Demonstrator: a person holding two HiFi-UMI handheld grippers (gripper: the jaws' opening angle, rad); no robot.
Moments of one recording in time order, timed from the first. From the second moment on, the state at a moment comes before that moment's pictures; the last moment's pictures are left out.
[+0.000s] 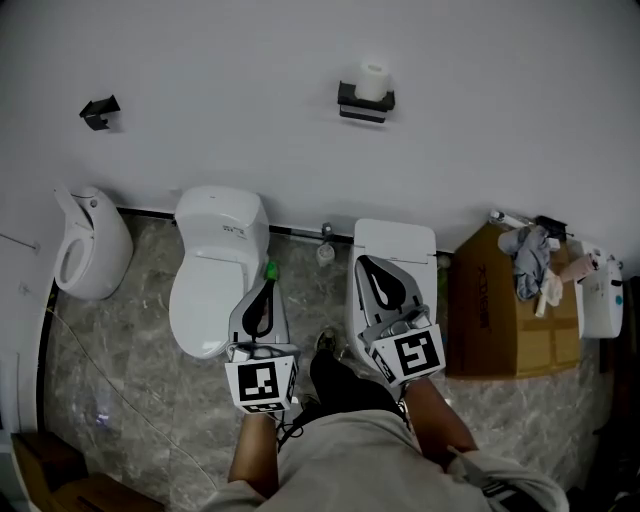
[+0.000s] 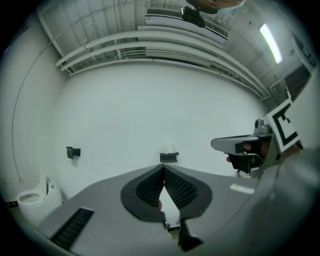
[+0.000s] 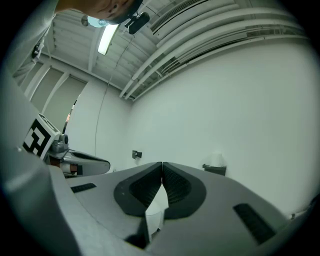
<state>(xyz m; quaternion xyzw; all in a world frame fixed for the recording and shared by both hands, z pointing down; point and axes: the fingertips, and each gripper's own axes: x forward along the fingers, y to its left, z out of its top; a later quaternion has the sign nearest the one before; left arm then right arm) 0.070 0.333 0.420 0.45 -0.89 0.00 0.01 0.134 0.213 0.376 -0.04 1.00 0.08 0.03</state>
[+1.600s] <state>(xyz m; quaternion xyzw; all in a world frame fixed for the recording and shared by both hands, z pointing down) -0.142 -0.019 0.403 0.58 -0.81 0.05 0.01 -0.024 -0.087 0.405 -0.19 0.98 0.01 0.01</state>
